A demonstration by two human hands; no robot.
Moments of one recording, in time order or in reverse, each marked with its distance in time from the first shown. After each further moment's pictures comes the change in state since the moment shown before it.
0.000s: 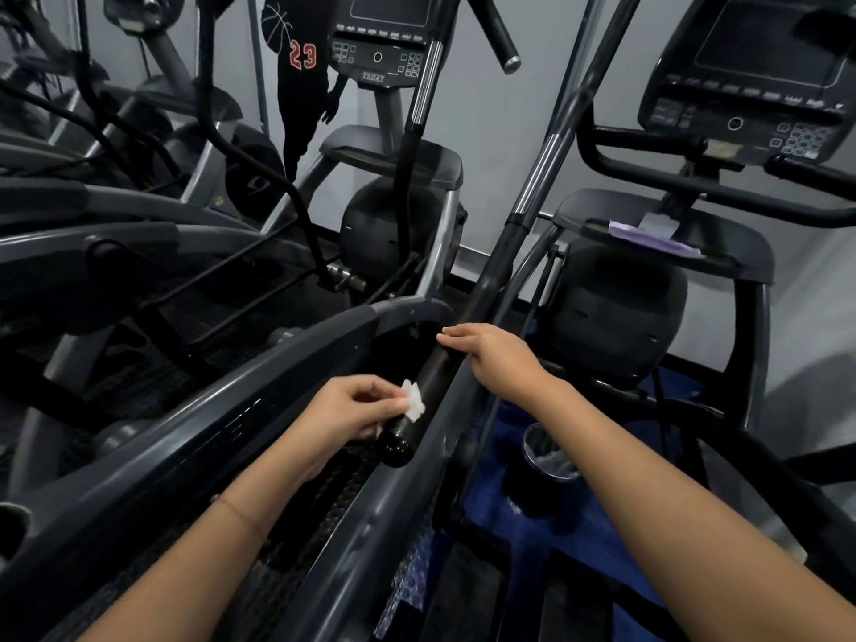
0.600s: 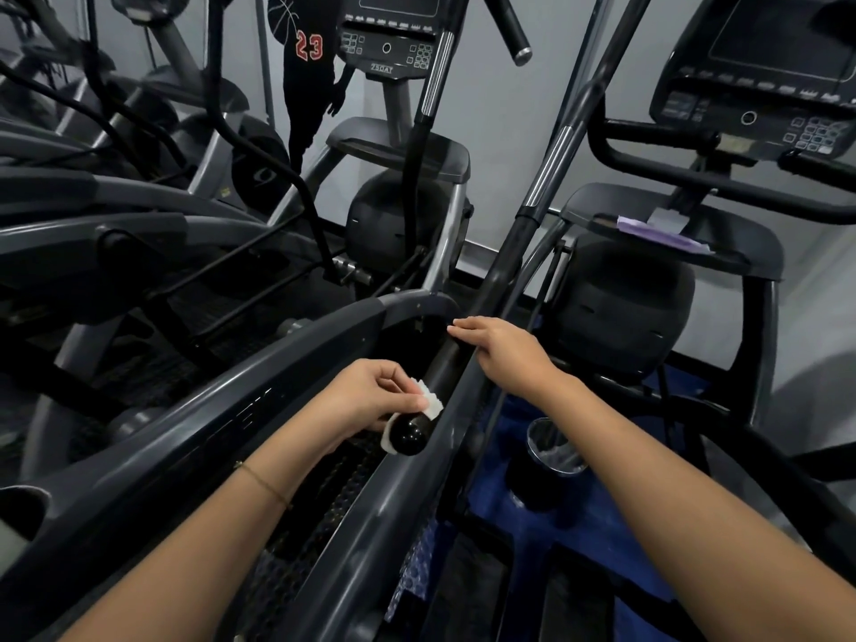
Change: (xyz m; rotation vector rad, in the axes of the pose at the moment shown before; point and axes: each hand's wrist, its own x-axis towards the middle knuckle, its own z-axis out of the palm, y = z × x) left_hand 0.004 0.007 -0.002 0.106 -0.071 -0.069; right_hand -0.001 -0.004 0.003 -0.039 -0.006 0.021
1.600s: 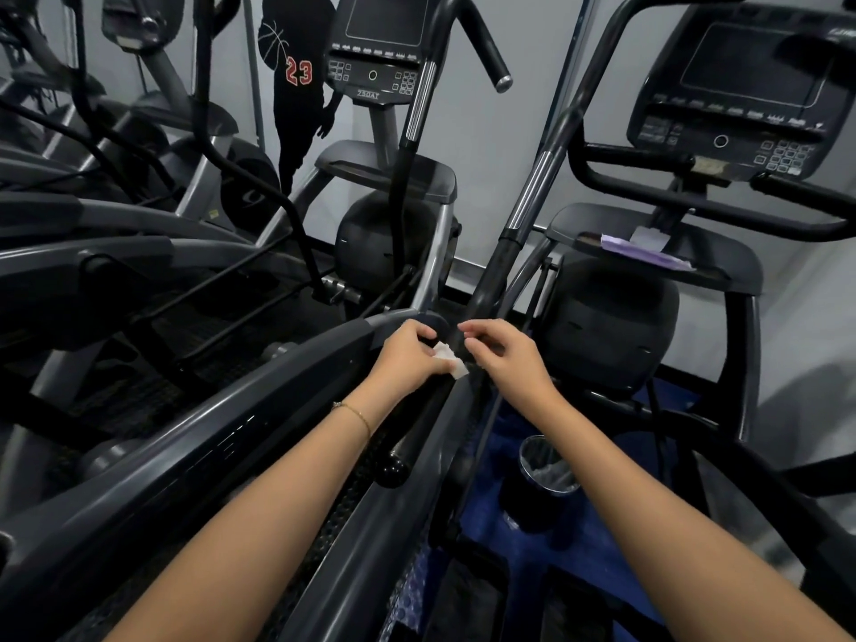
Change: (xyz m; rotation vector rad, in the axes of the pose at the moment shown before) left_hand 0.093 0.031 0.037 0.221 0.215 0.128; right_hand -0.006 0.000 -0.015 0.702 0.358 0.163
